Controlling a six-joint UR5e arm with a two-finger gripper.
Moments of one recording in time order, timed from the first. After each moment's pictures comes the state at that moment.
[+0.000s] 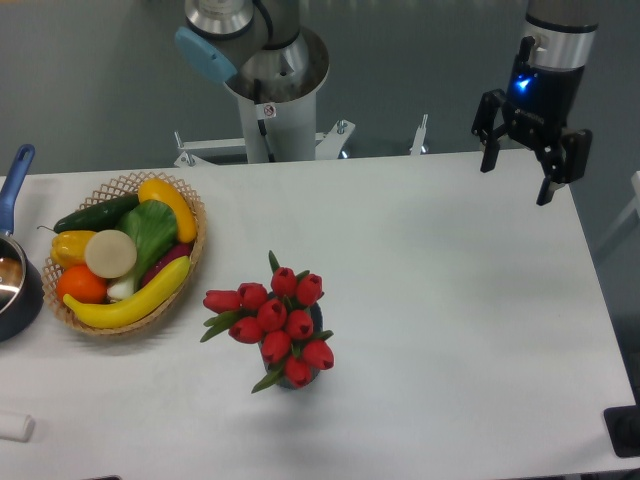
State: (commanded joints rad) arm 2.94 -1.69 -1.59 -1.20 1.20 1.87
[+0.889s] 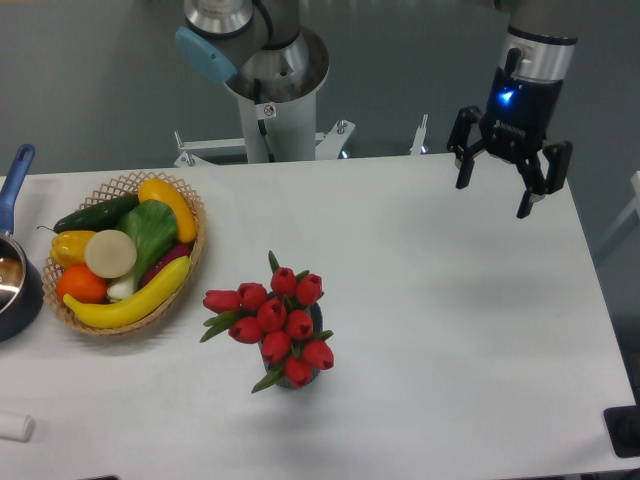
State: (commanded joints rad) arm 2.92 -1.67 -1.70 -1.10 1.06 1.60
